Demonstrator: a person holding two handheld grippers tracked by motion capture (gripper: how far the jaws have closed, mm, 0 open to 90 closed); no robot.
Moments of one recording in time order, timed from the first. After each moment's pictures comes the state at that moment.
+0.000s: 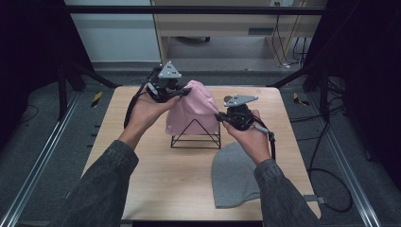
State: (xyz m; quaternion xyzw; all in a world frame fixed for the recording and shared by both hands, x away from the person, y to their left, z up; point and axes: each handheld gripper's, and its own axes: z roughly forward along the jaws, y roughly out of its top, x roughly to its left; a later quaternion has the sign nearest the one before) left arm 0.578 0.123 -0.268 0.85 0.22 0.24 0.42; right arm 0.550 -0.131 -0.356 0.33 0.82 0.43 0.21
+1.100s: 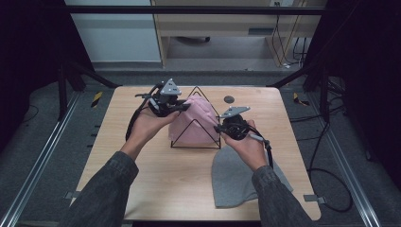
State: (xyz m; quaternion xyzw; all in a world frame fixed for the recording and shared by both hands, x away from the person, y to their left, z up) left arm 0.574 0.128 -0.318 0.86 0.23 0.21 0.40; right arm 0.549 -0.125 -0.399 0.33 0.84 0.39 0.19
